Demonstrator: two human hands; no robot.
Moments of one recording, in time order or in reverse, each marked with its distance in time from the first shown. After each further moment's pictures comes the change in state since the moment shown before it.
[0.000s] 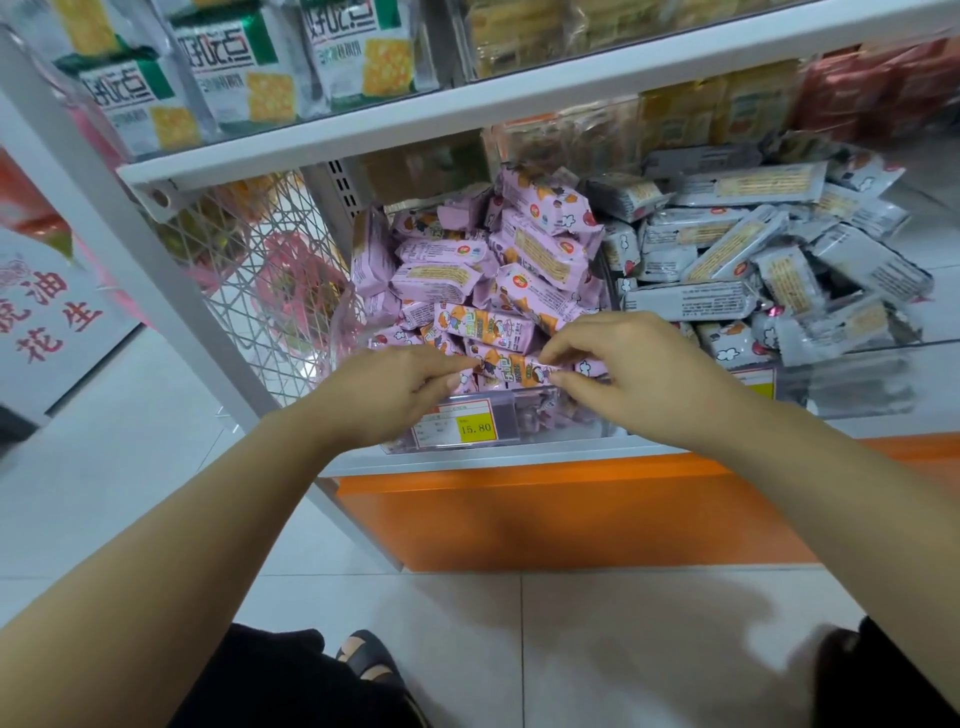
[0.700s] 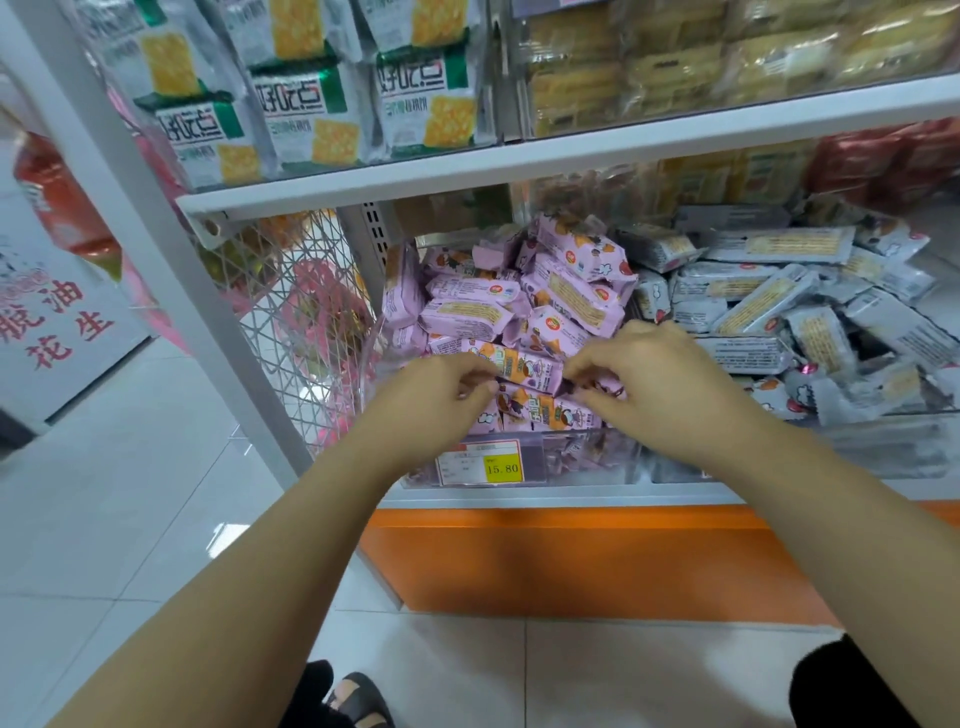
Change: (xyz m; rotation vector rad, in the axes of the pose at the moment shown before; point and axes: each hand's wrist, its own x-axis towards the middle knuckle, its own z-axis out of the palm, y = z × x) left_hand 0.008 0.017 -0.006 -0.408 0.246 -0.146; right_hand 0.026 -0.003 -0.004 -0.248 0.057 -0.009
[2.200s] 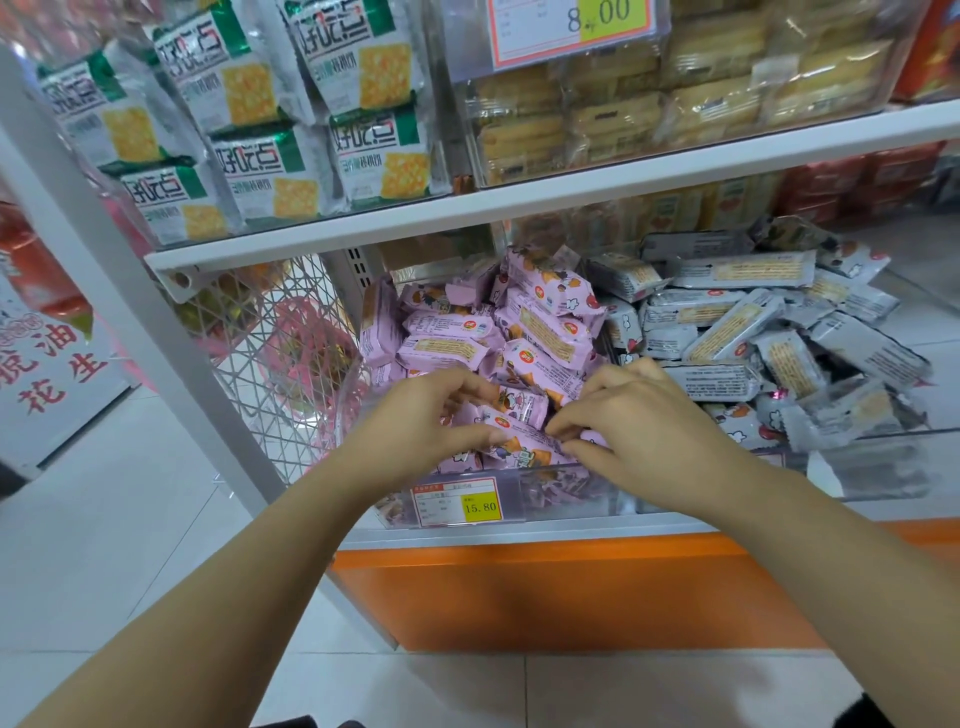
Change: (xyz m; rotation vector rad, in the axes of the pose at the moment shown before) left_hand 0.009 0.017 -0.007 -0.193 -0.028 0.082; right_hand -0.011 0.014 0.004 0.018 -0.007 -0.068
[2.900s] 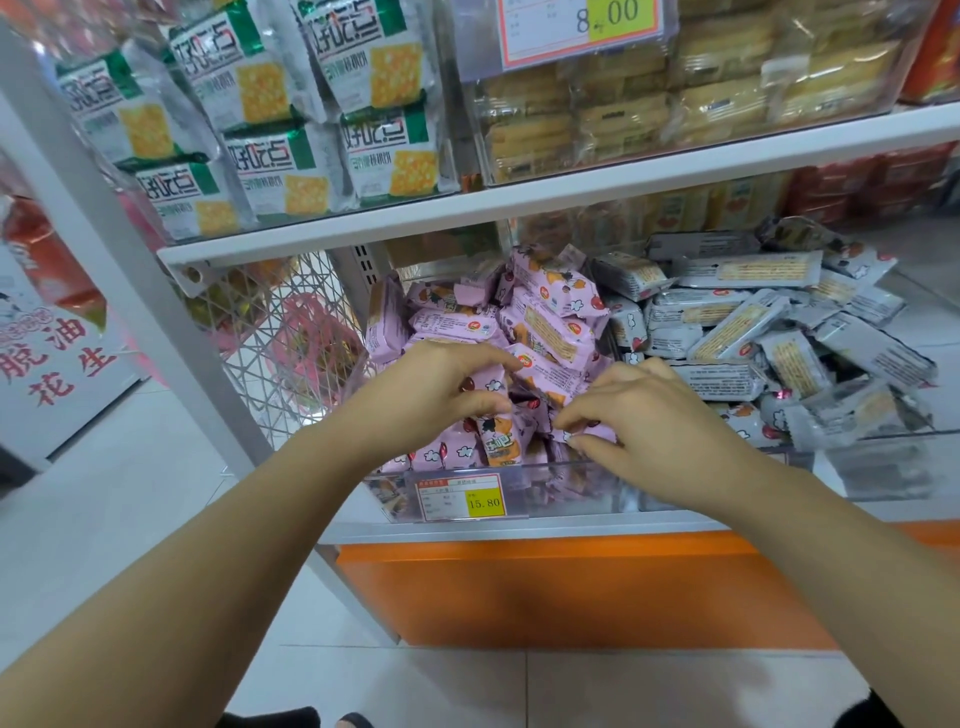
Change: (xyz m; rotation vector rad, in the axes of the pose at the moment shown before) left_hand 0.012 0.019 -0.019 0.266 -0.049 0.214; right_hand -0.002 0.000 -0.005 0.022 -0.033 0.033
